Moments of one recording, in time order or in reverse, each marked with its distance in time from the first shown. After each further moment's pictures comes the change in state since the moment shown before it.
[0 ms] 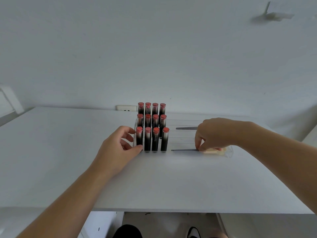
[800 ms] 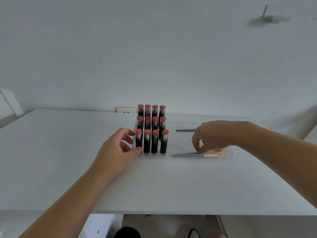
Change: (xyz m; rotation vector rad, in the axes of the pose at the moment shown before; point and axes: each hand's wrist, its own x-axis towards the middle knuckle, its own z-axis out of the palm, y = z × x) left_hand 0.001 0.000 0.001 -0.010 -0.002 0.004; right_hand -0.003 -0.006 -0.007 -0.009 -0.072 -0.016
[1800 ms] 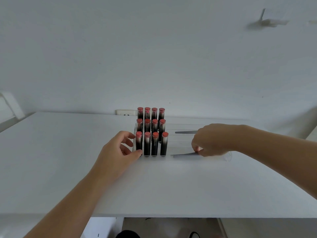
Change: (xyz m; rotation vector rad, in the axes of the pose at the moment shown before) left_hand 0.001 -0.006 0.002 -0.063 0.005 0.024; right_hand -0.003 -0.007 0.001 -0.262 0.031 -0.093
